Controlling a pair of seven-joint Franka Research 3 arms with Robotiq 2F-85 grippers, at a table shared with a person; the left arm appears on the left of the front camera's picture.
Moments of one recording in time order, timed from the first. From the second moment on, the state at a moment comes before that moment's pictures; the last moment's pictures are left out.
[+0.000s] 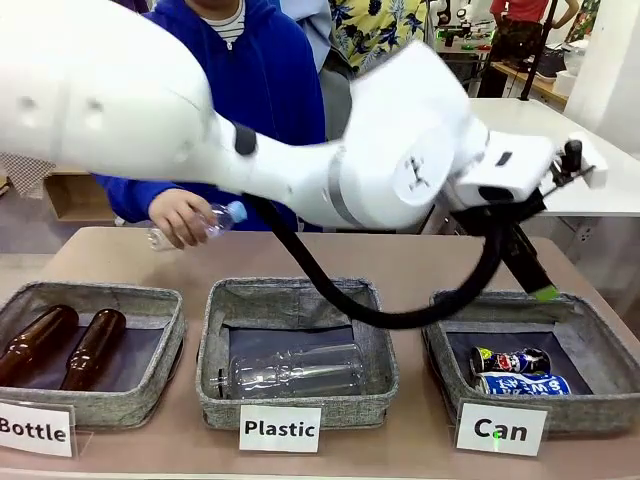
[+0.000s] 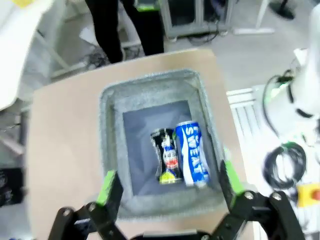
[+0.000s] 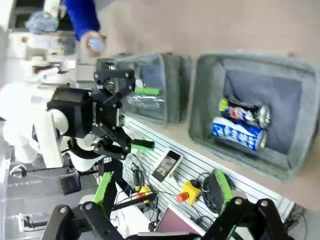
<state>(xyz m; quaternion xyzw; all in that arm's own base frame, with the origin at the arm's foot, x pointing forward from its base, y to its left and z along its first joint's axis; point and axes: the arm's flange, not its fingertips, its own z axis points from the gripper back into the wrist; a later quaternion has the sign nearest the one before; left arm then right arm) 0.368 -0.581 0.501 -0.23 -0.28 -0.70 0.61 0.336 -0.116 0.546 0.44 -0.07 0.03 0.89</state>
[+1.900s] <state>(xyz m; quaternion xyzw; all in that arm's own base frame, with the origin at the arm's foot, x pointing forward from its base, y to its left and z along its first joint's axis) 0.392 -0.454 0.531 -0.17 -0.32 -0.65 0.67 0.348 -0.084 0.536 0.43 -0.10 0.04 0.89</state>
